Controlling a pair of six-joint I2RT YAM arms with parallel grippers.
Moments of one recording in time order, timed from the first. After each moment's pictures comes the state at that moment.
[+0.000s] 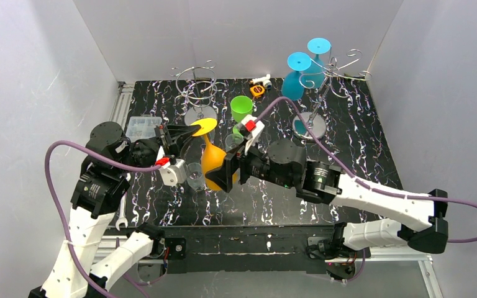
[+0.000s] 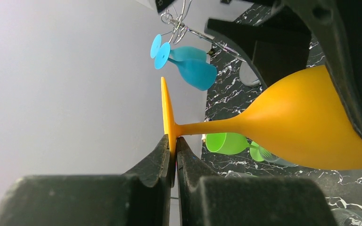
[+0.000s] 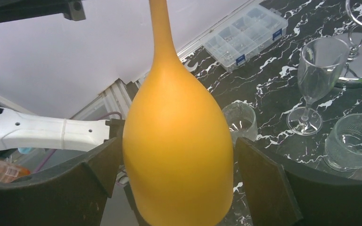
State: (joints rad) left arm -0.41 0.79 1.27 -0.55 0.78 1.10; right arm 1.28 1.16 1.18 -0.15 0.11 0.39
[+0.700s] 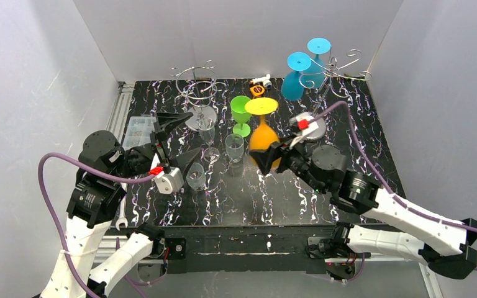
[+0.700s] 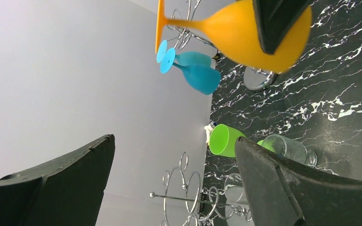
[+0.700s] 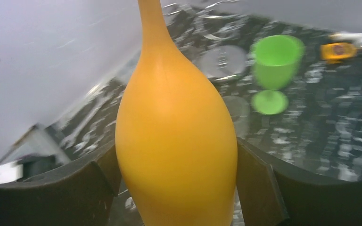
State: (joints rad) left arm -0.41 0.74 1.25 -0.53 0.79 1.09; right arm 1.14 0.89 1.00 -0.20 0.33 0.33
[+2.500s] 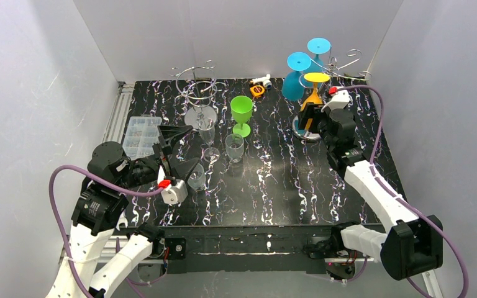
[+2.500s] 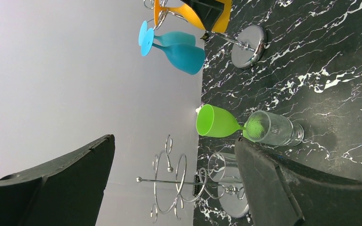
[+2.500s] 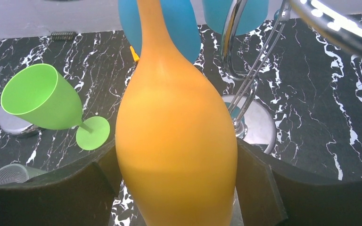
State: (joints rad) left arm -0.41 0.64 1.10 -0.59 0.75 1.20; right arm 0.32 1.11 0.81 0.11 0.14 0.19
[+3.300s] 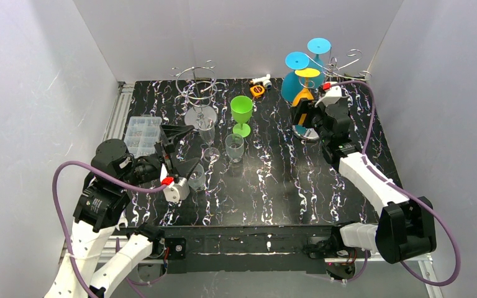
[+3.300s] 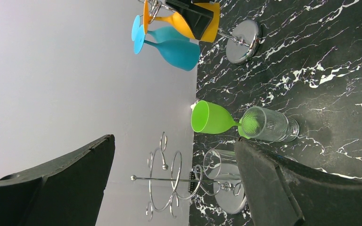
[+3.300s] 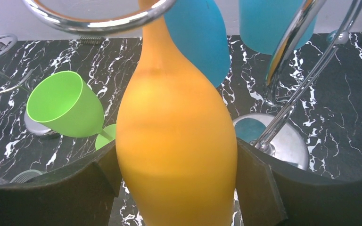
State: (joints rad) left arm -0.41 0.66 1.10 -0.61 0.74 1.22; right arm 0.31 1.24 0.83 0.26 0.04 0.21
